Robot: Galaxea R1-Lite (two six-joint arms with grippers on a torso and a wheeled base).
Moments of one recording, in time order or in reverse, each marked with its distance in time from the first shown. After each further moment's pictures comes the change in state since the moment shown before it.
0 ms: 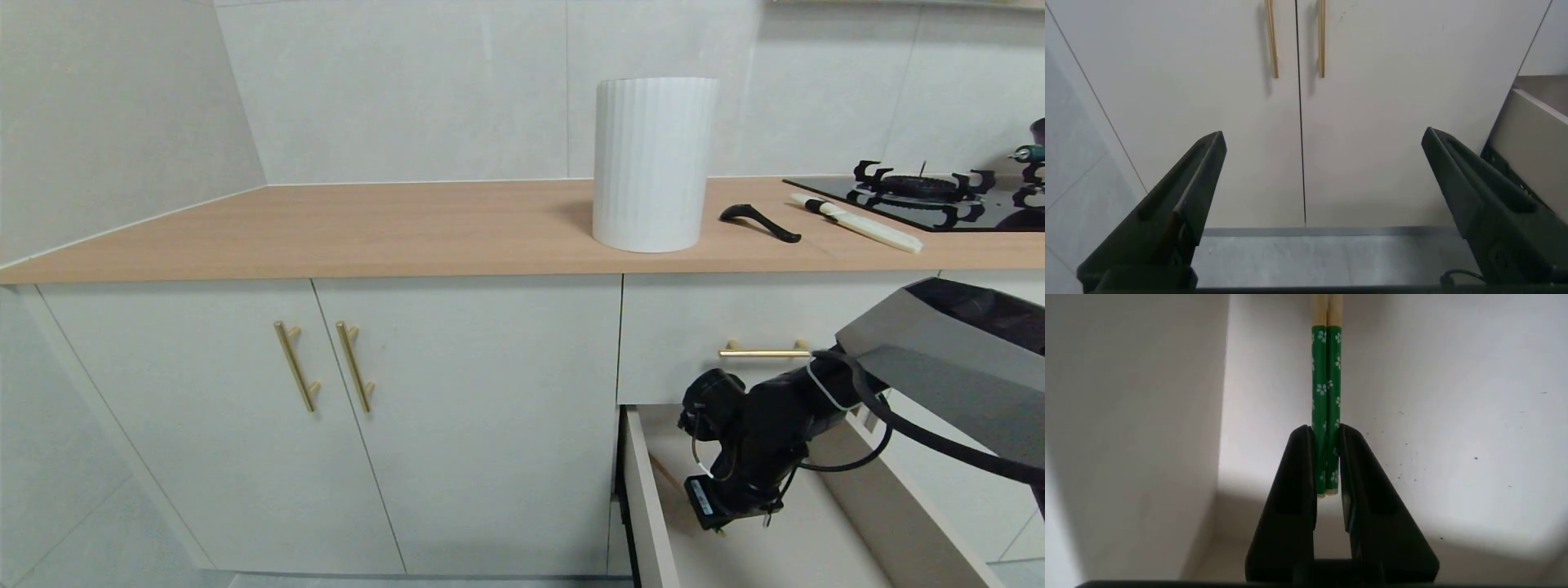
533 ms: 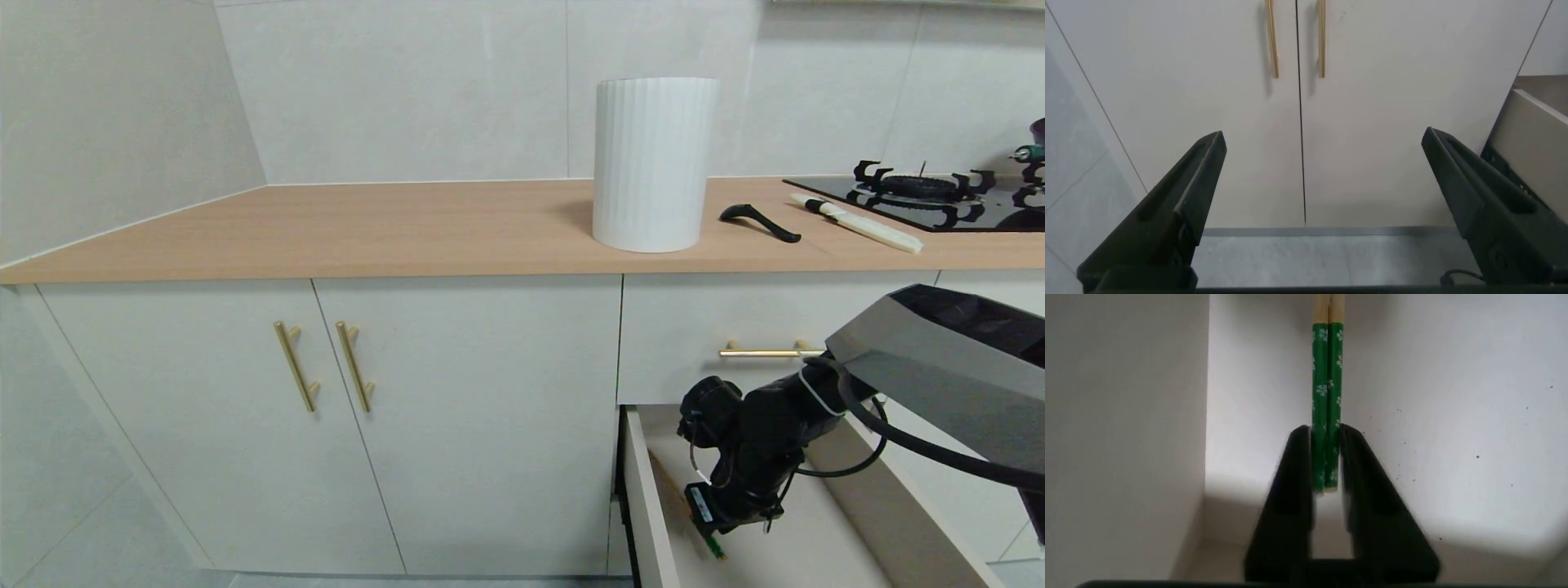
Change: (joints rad) left arm 0.000 0.000 0.000 0.000 0.000 0.000; right arm 0.004 0.022 0.003 0.000 -0.021 0.002
